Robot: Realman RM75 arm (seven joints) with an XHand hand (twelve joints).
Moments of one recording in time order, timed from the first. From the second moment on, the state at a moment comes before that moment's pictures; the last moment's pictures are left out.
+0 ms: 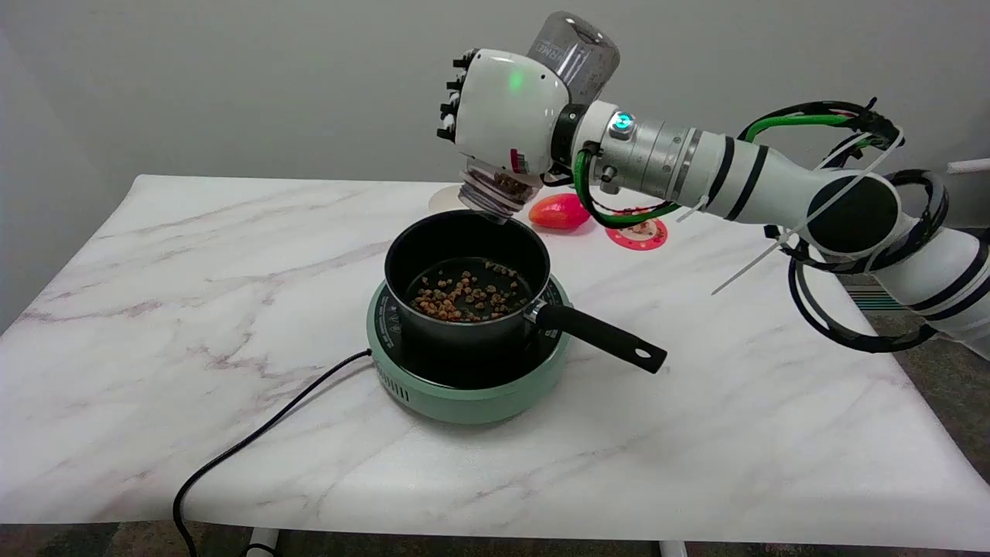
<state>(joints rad) 0.67 -0.67 -2.16 1.84 -1.53 0.31 1.43</state>
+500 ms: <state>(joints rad) 0.64 -0.66 -2.12 1.83 -1.38 0.26 1.44</state>
